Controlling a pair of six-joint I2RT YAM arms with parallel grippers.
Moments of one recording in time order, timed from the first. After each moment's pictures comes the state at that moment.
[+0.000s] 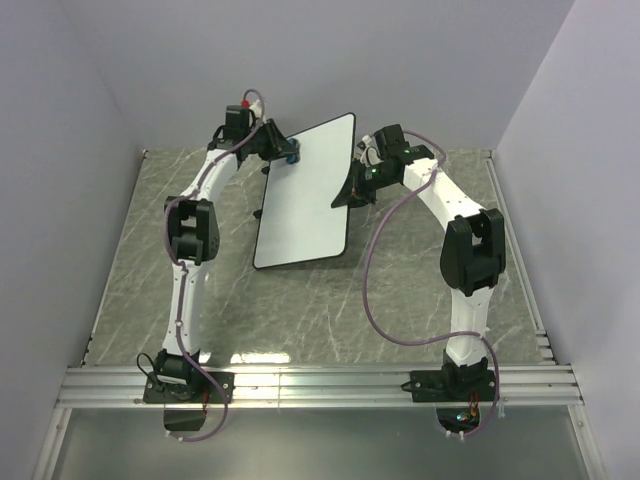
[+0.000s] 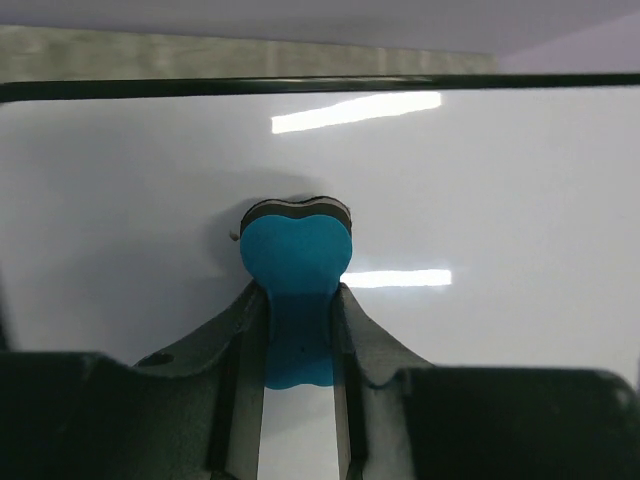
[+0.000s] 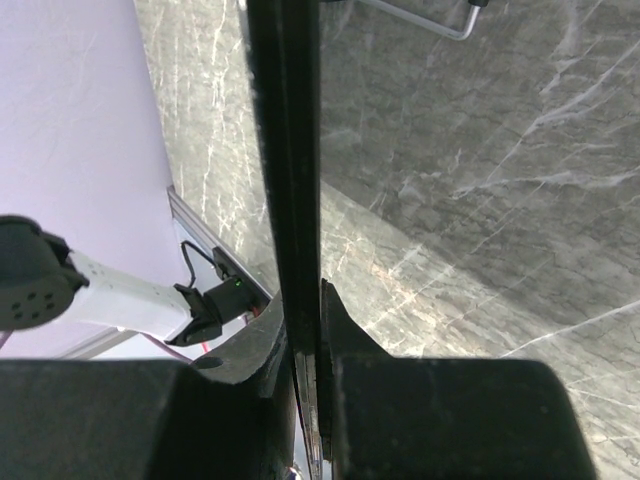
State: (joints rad) left arm -0.19 2.54 2.36 -0.32 0.61 -0.60; right arm 0.32 2.05 1.82 -0.82 -0.70 0.51
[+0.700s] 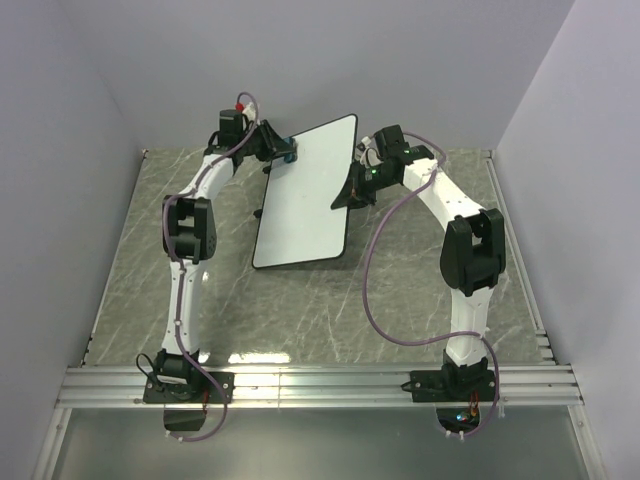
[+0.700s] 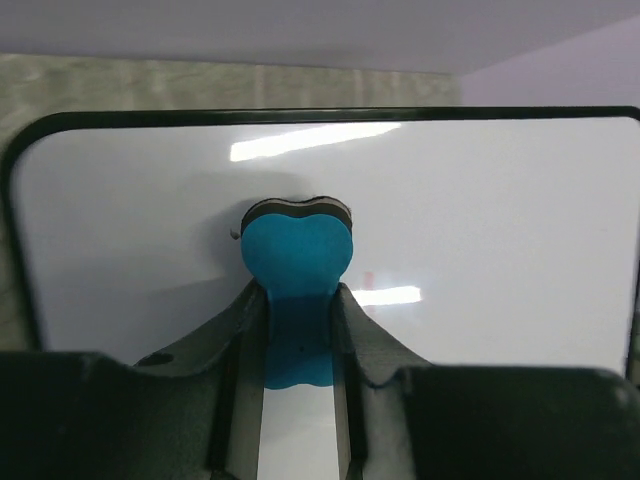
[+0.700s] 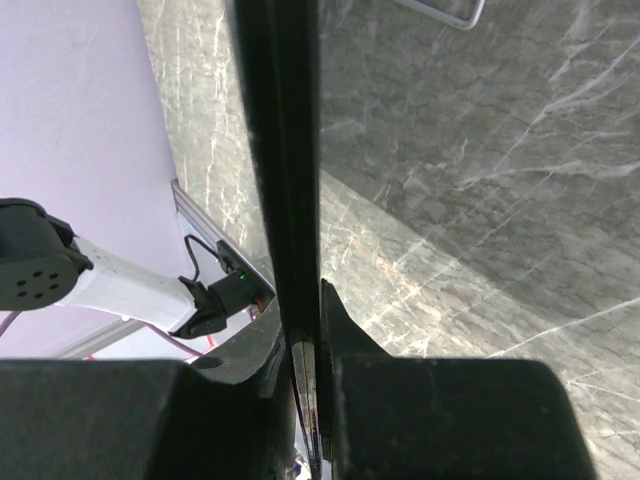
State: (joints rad) left arm -0.13 2.56 2.29 -0.19 0.67 -0.65; right arm 0.32 2.05 1.82 -0.83 -0.71 0.51
